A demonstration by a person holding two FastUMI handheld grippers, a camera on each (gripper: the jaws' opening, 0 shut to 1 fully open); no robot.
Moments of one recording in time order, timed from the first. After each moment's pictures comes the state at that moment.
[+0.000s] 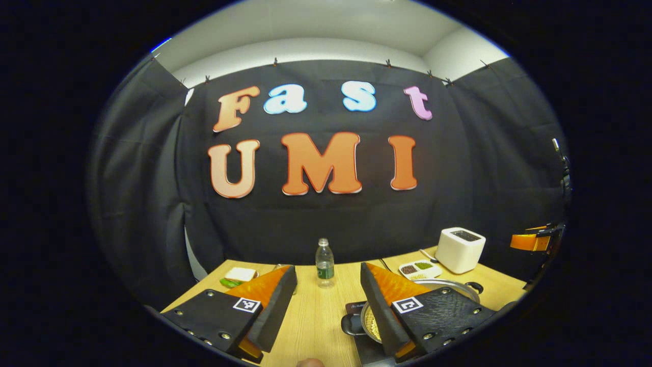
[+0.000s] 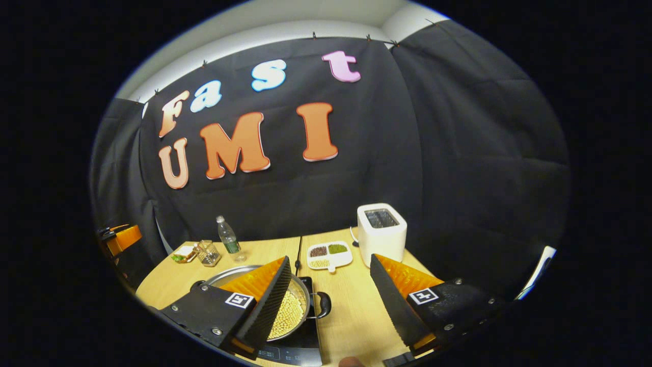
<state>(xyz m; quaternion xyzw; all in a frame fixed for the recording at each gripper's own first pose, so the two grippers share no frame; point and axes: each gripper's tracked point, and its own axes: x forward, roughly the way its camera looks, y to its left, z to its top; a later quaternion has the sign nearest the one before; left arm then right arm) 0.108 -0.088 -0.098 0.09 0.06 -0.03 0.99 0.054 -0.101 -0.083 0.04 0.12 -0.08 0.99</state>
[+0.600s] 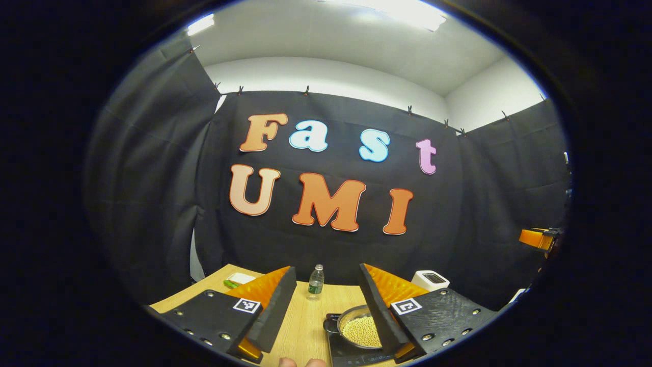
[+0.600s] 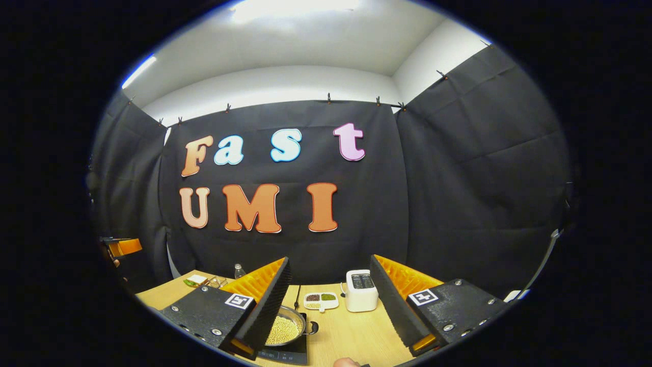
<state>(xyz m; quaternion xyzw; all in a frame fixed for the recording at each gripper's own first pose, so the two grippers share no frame) 0.000 -0.087 0.013 0.00 0.01 -0.03 1.00 -0.061 -0.101 0.102 -0.01 -0.02 -0.07 1.00</state>
